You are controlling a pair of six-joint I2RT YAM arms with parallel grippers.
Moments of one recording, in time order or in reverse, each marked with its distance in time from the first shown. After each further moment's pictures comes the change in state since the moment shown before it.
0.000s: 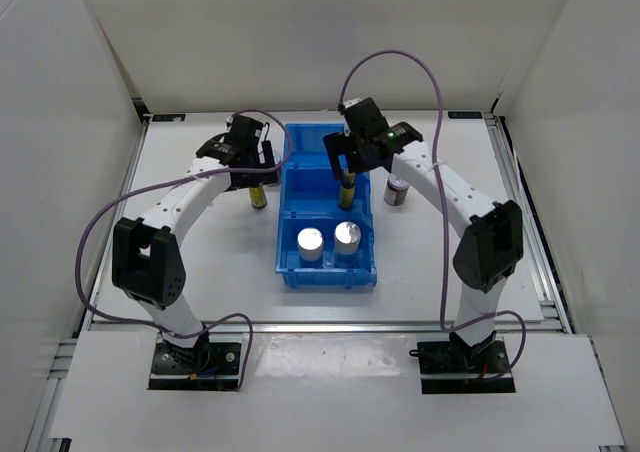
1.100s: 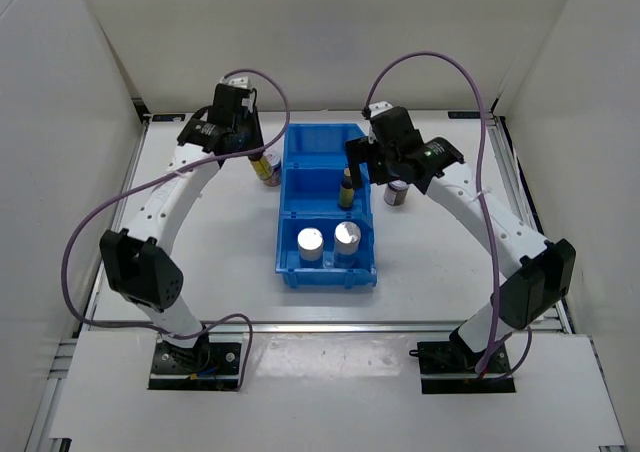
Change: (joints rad) left arm 0.035 0.014 0.226 -0.016 0.071 0.089; right arm 0.004 -0.321 -0.195 -0.021 0.005 0.030
